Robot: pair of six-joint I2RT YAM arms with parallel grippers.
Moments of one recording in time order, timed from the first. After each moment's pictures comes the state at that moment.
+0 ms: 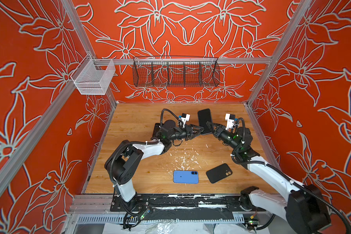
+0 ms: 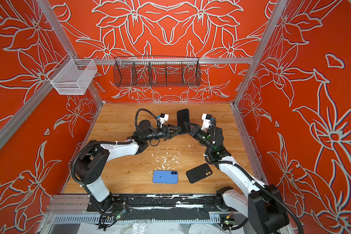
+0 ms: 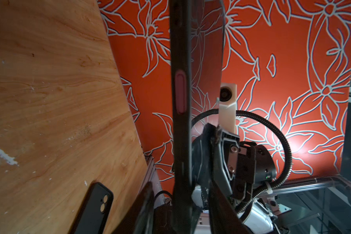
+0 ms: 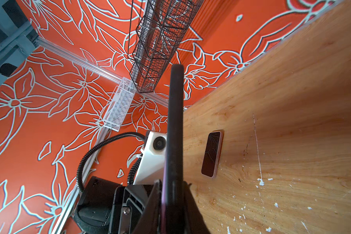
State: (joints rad) left arm -0.59 1.74 0.95 0.83 0.74 -1.33; right arm 0.33 1.11 0.59 0.51 -0.41 1.10
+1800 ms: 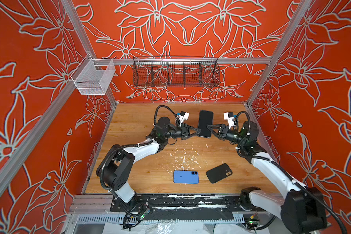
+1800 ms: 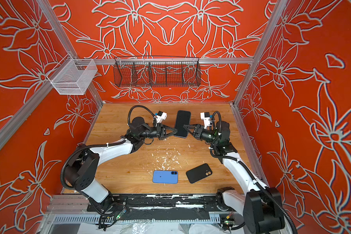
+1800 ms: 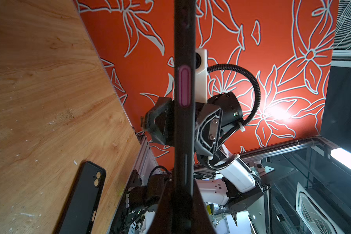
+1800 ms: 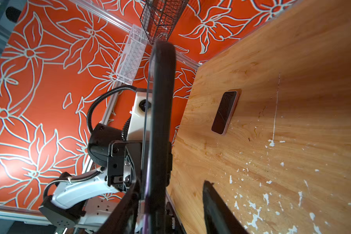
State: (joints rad) left arm -0.53 1.63 0.95 0.76 0.95 -1.29; right arm 0.16 1.11 0.68 0.32 -0.90 1.01
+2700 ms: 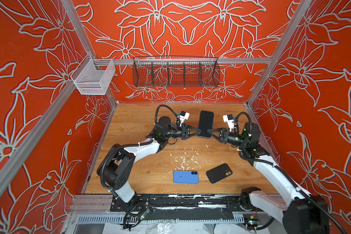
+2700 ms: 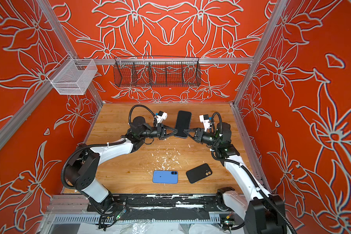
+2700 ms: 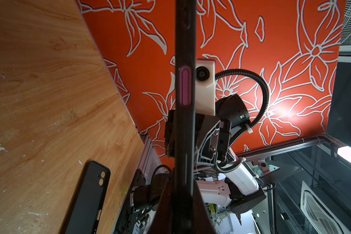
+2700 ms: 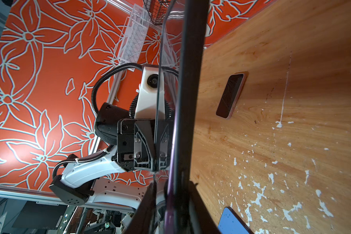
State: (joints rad) left arm -0.53 1.64 0.96 0.73 0.95 -1.25; right arm 0.16 1.04 0.67 0.19 -0.97 0.98
